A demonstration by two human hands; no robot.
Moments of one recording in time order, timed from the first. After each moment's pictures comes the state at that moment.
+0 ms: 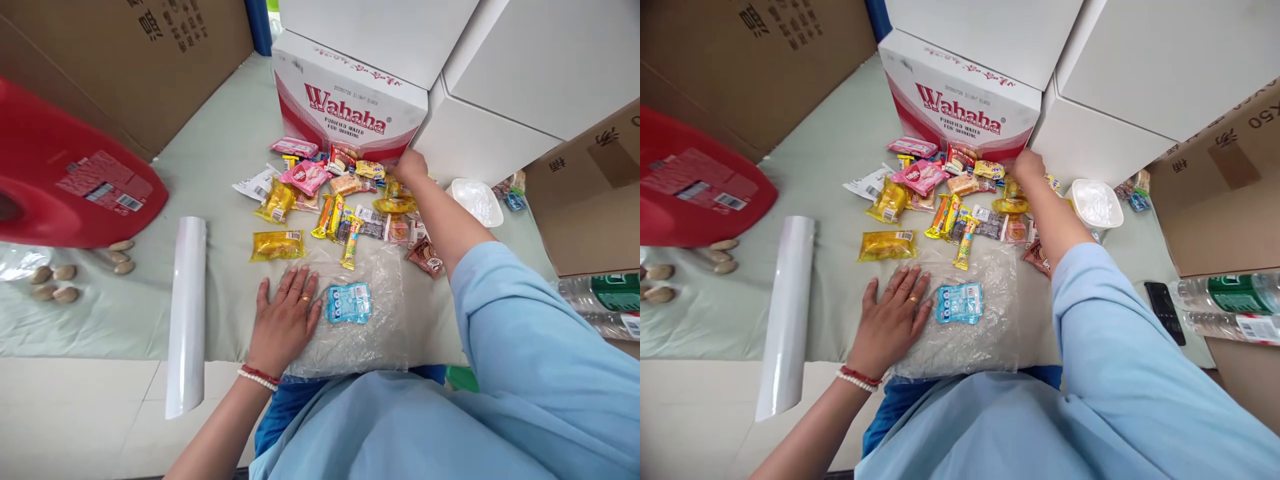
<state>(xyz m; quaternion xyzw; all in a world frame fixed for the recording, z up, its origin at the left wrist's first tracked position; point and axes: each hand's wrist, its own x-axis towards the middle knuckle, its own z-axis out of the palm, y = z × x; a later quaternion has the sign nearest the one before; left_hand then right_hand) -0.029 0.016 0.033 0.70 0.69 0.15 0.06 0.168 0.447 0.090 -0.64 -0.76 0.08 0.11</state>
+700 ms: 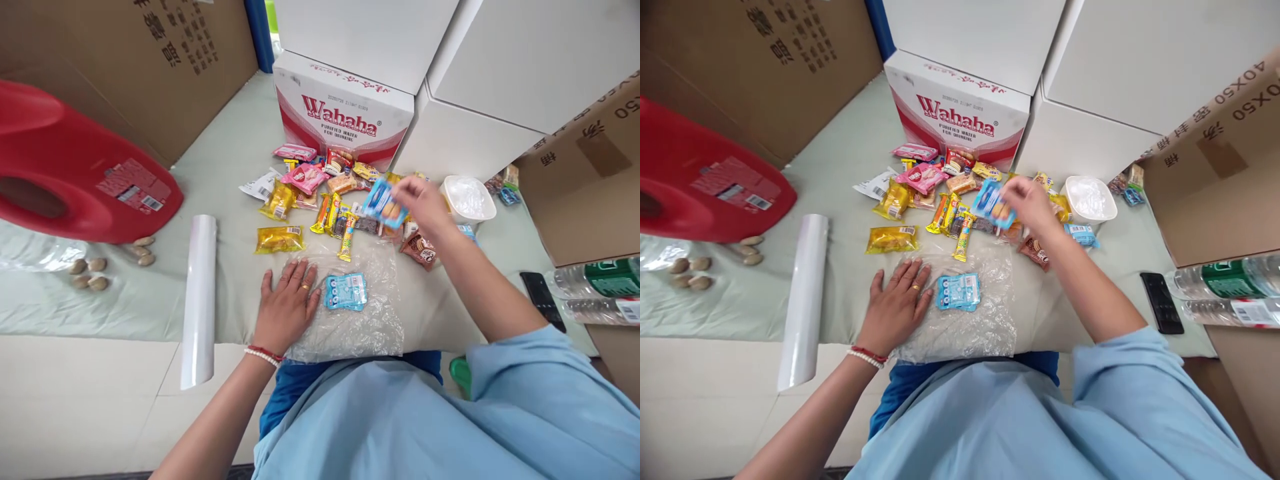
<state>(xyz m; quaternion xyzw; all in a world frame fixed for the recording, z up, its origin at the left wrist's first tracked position) -0.027 0.015 0.030 0.70 0.70 0.14 0.04 0.207 0.273 0.134 -0.49 -0.73 0.33 0.35</state>
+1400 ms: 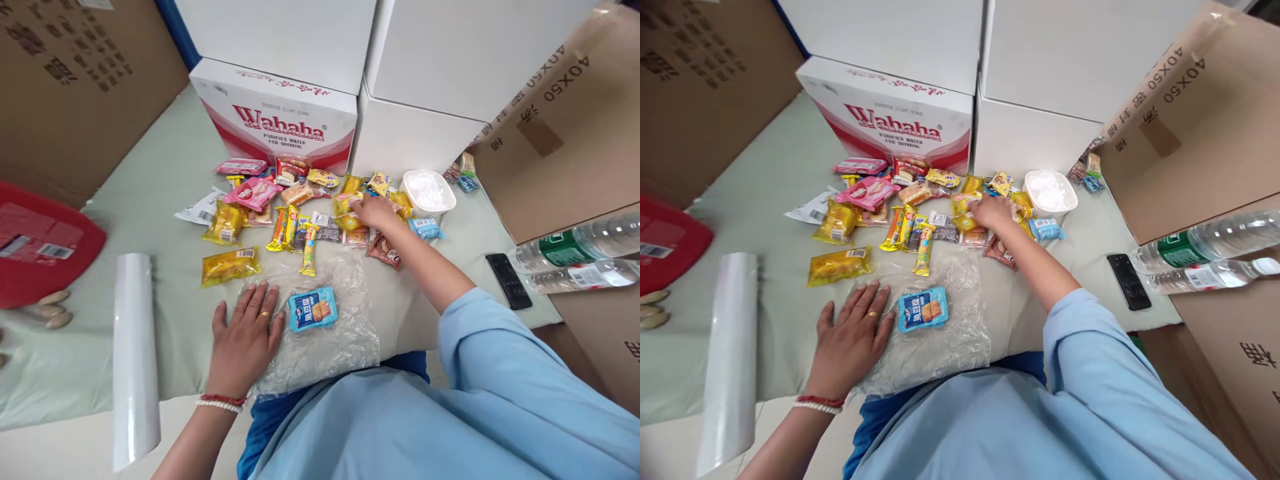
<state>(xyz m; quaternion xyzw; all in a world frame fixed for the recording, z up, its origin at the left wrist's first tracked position) -0.029 0.019 0.028 0.71 0.69 0.14 0.02 0.222 0.327 0.086 -0.66 -0.74 0.13 0.04</state>
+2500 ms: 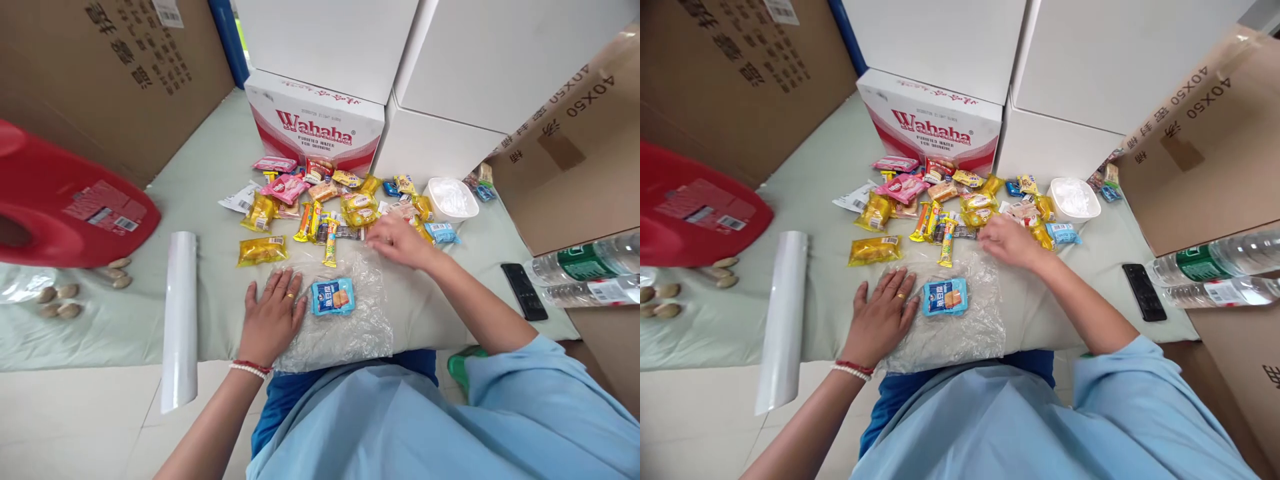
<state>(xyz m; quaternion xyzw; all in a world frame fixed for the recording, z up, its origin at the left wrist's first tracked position) -0.027 0.017 0.027 0.71 0.69 0.14 0.03 0.246 0.226 0.118 -0.26 -0.94 0.18 0.15</state>
